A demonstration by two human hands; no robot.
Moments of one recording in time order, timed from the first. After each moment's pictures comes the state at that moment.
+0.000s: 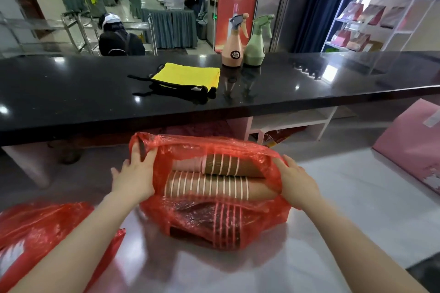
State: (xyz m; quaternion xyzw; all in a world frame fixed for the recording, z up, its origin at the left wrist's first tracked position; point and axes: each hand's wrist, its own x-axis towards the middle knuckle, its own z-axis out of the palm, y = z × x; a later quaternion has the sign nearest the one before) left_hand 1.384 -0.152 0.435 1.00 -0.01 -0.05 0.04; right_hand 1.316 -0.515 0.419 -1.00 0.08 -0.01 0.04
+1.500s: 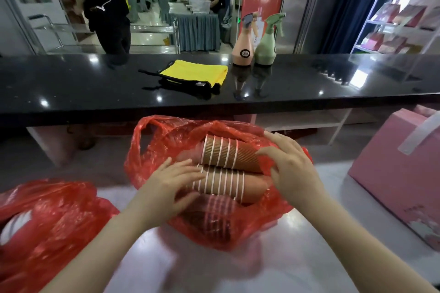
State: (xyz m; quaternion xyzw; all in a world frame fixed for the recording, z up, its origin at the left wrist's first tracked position) left_hand 1.295 -0.207 0.448 0.90 -0.34 0.18 0.20; right_hand 1.280 -0.484 0.489 -0.94 -0.13 -0.25 0.19
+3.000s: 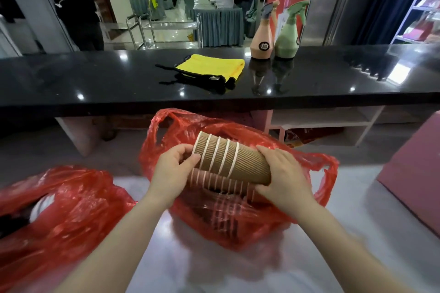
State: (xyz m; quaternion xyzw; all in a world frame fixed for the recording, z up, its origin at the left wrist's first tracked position) left_hand 1.298 -0.240 0.466 0.80 -0.02 0.11 0.59; right_hand 1.306 -0.480 0.437 -0.96 -0.13 -0.14 0.21
